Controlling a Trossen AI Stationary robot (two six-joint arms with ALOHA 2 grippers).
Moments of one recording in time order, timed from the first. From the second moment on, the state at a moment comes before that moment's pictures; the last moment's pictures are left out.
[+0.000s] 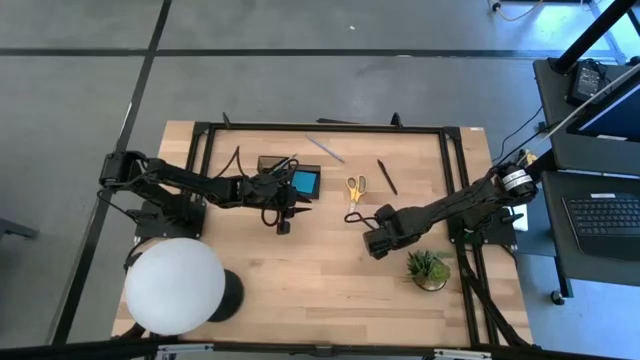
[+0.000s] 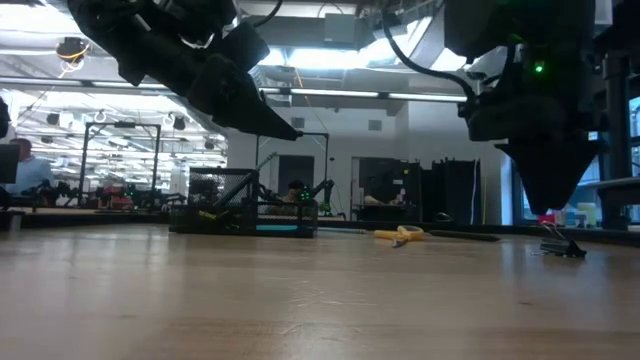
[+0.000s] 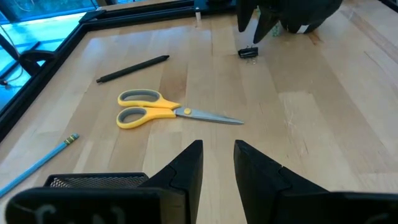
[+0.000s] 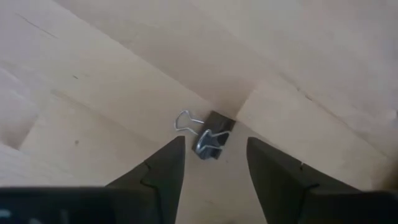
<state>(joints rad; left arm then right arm) 0.06 1.41 0.60 0.35 -0.04 0.13 0.31 1.66 1.03 -1.03 0.18 1.30</state>
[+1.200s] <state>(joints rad) 0.06 1.41 0.60 0.35 -0.04 0.13 0.31 1.74 0.98 -0.93 0.14 1.30</state>
